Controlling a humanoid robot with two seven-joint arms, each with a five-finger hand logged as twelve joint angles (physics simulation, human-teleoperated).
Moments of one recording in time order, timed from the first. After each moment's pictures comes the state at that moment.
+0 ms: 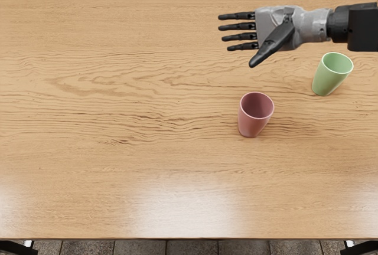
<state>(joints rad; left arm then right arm) -0.06 0.00 -0.10 -0.16 -0.02 -0.08 0.03 1.24 -0.66 0.41 1.11 0.17 0.48 -0.55</state>
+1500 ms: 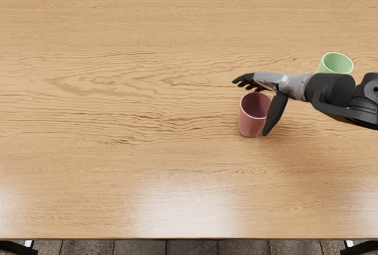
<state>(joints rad) -0.06 0.00 -0.10 -0.16 -0.02 -0.08 0.03 1.03 -0.73 0.32 1.53 -0.87 0.17 -0.42</state>
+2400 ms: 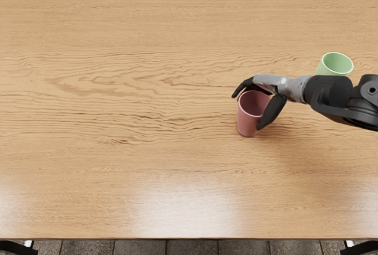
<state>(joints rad) -0.06 0.00 -0.10 -0.16 -0.02 -0.08 0.03 1.01 -0.70 0.34 1.49 -0.87 0.20 -0.41</state>
